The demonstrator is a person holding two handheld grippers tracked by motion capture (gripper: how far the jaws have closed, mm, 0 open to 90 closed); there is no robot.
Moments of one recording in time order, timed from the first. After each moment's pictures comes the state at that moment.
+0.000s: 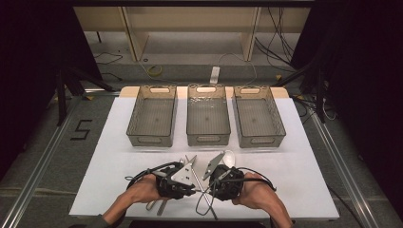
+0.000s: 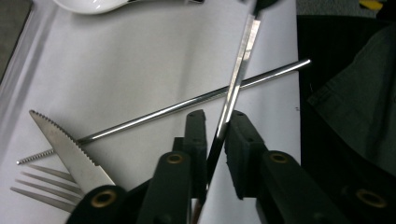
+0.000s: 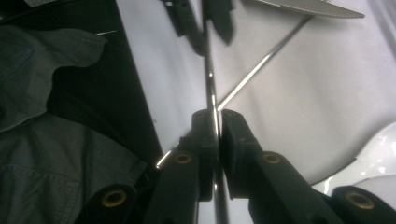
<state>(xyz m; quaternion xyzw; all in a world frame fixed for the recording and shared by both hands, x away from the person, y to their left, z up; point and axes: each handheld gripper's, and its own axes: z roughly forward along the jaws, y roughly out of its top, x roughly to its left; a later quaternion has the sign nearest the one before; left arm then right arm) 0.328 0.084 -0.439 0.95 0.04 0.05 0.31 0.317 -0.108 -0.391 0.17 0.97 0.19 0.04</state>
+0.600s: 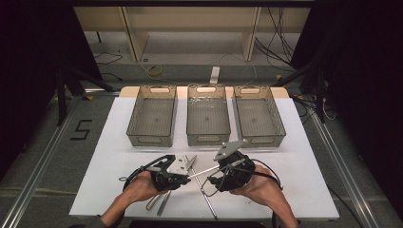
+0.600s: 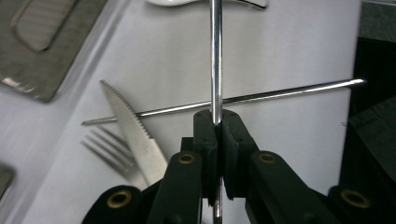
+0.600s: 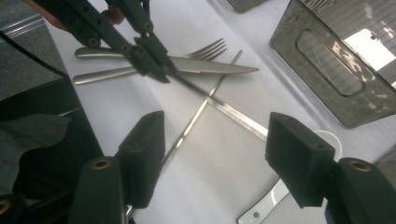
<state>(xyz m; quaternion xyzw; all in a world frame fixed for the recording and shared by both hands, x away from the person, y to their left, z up) 0.343 0.100 -0.429 0.93 0.16 0.09 0.32 0.322 -0.126 -0.365 0.26 0.91 0.29 0.11</state>
